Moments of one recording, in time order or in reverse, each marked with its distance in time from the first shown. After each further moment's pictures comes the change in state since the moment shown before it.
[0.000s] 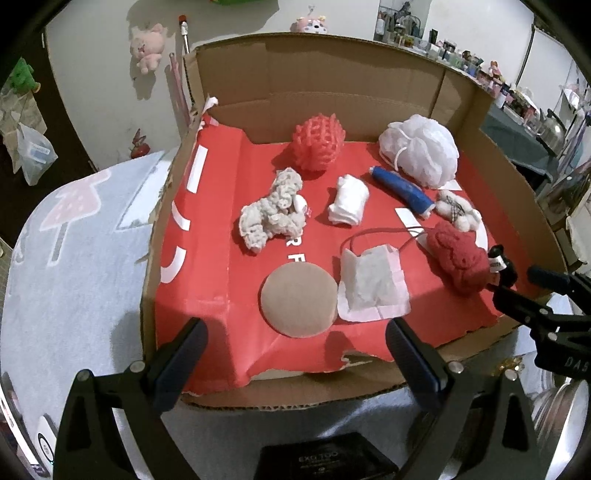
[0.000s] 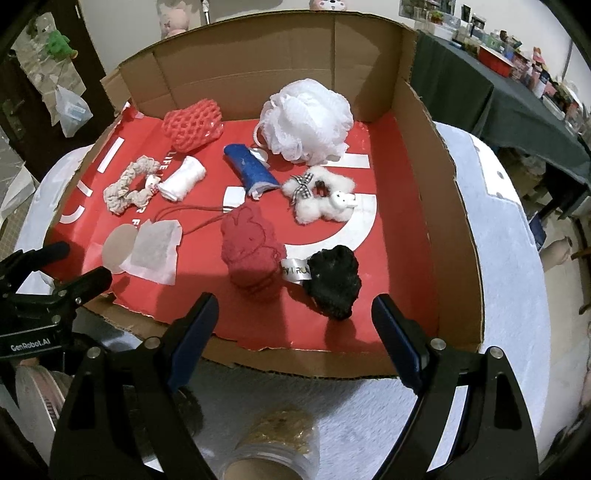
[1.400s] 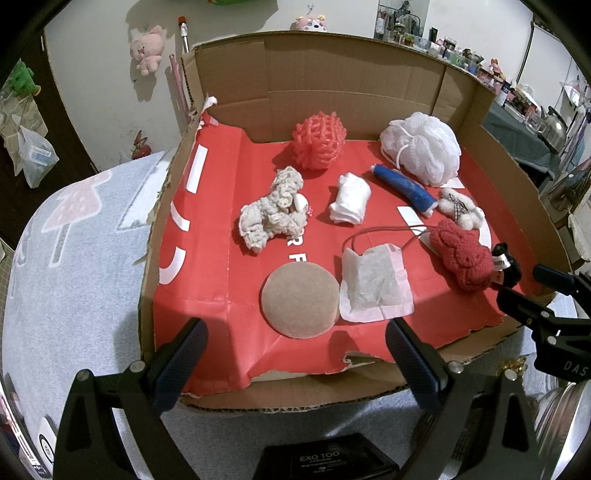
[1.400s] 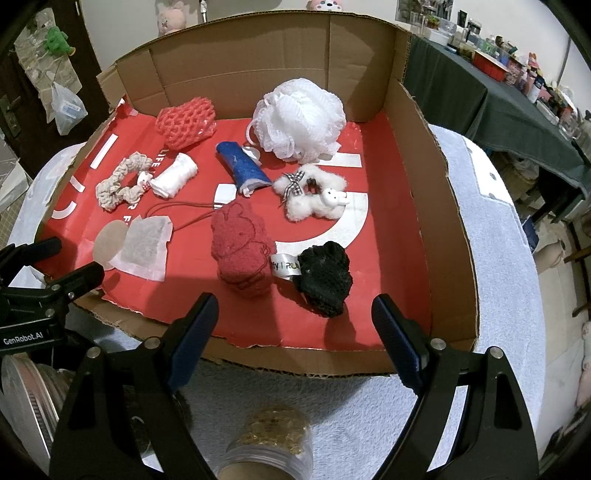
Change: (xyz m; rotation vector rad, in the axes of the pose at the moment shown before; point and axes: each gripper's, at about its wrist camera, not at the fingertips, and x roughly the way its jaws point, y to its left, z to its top) left arm 0.003 -0.001 -0.001 0.006 -0.003 0.008; right arm 0.000 -0.002 -0.003 -0.008 -0.009 -0.019
